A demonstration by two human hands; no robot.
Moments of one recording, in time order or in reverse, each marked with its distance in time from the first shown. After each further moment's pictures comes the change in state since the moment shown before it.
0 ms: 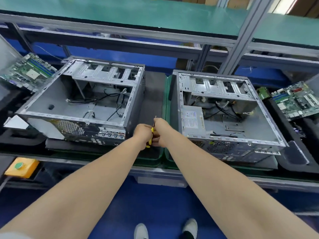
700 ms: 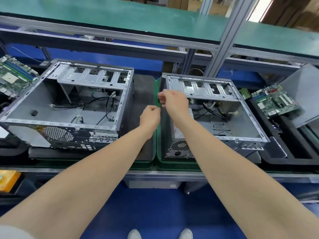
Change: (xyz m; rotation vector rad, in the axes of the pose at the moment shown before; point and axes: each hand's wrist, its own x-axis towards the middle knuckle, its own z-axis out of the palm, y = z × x) left_hand -0.021 0.064 0.034 0.072 -0.045 0.310; right_hand -0.027 -0.066 -0.042 -0.386 0.424 -0.868
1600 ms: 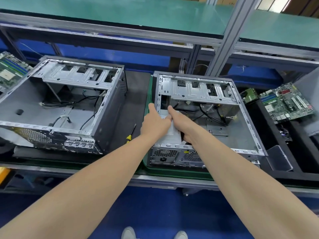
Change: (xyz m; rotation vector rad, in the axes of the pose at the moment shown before) left_hand -0.019 0.024 0.073 0.358 0.066 0.080; right_hand 0.063 0.110 -0.063 0.019 -0.434 0.447
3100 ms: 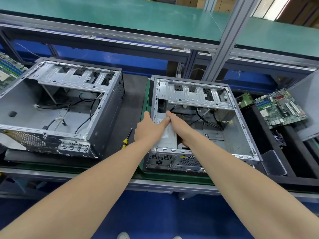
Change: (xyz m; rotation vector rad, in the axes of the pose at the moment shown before) left_hand 0.002 -0.008 0.003 0.044 0.028 -0.098; right_hand -0.008 -0.003 -0.005 -0.091 0.012 -0.045
